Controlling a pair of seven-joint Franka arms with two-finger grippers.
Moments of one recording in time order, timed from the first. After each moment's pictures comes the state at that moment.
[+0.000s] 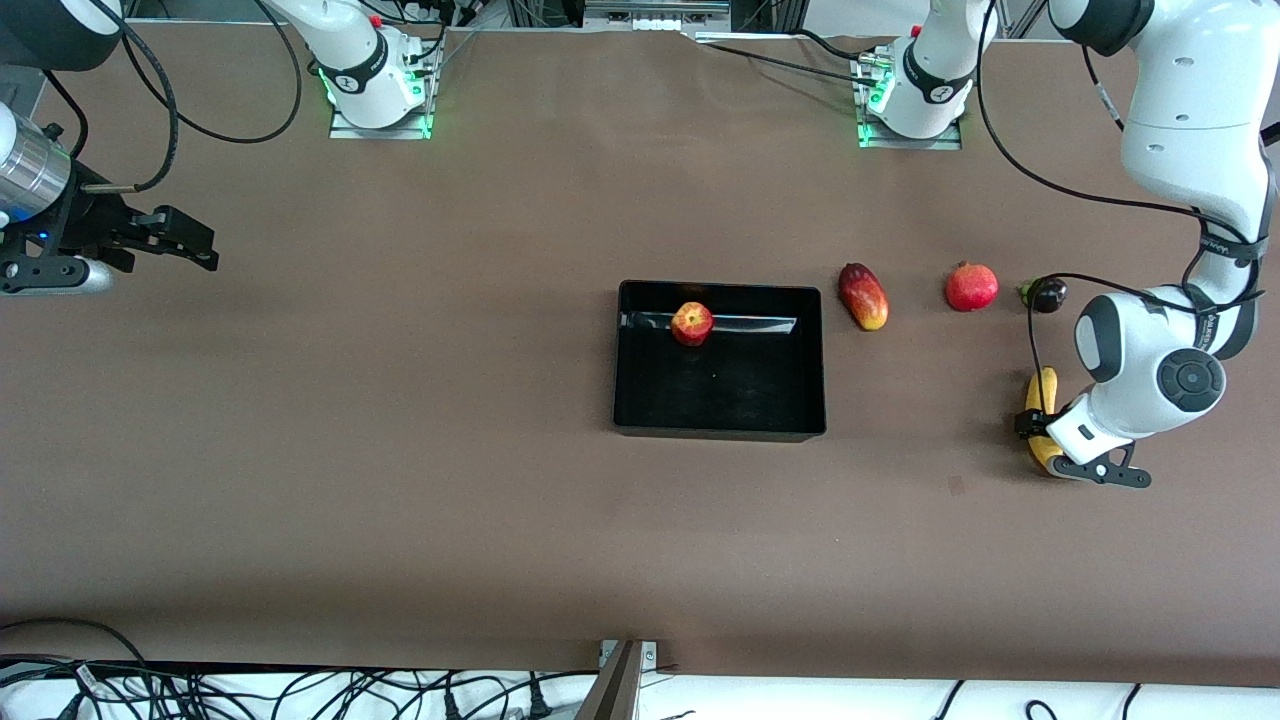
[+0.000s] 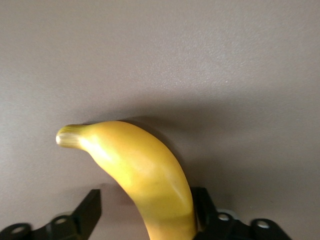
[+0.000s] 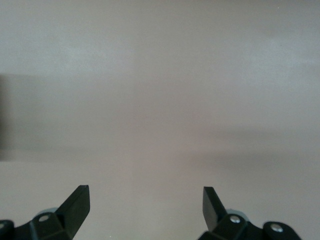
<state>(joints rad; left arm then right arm) 0.11 0.72 0.10 -1.74 0.10 2.47 0.29 0.14 0.03 -0.11 -1.67 0.00 1.65 0.00</state>
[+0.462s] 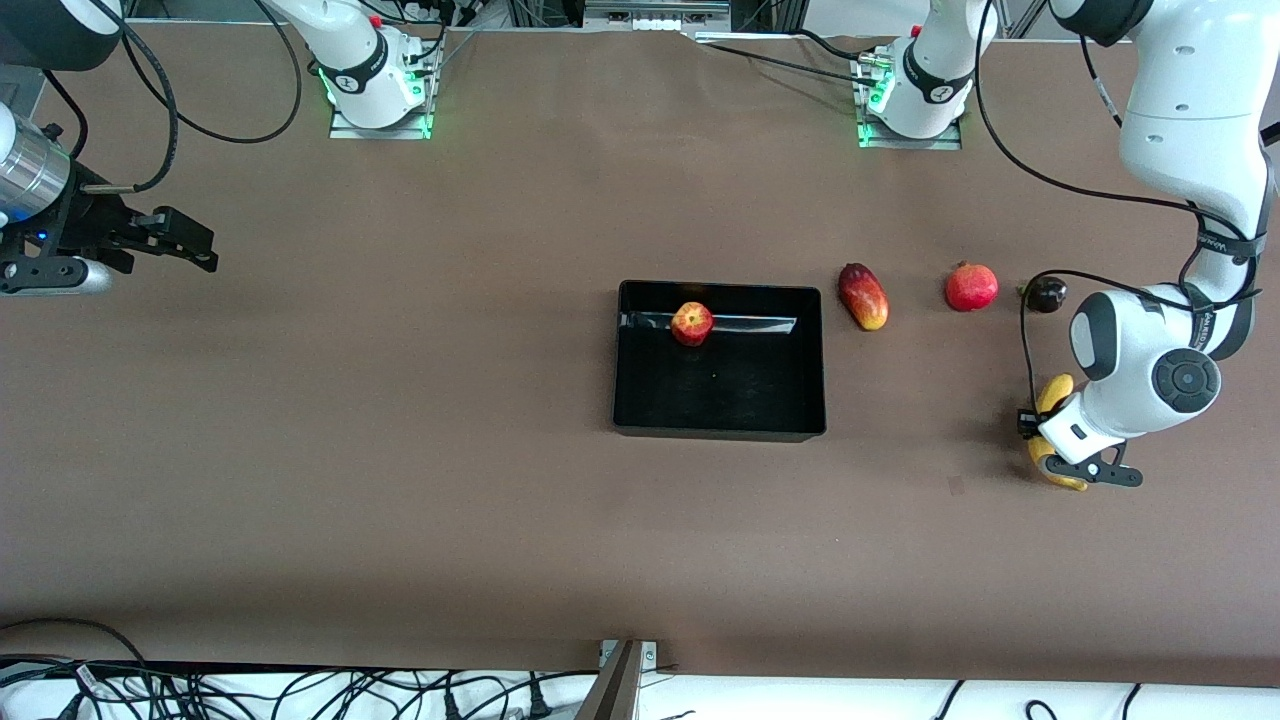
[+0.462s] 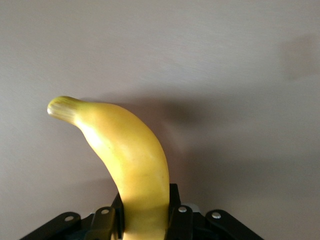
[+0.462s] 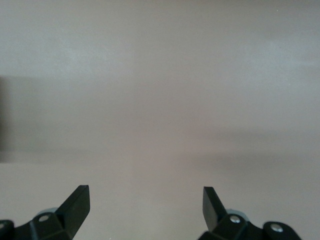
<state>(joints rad) 0.10 0.64 0.03 -1.74 0.10 2.31 0.18 0.14 0.03 -0.11 -1.67 0.00 1.66 0.00</state>
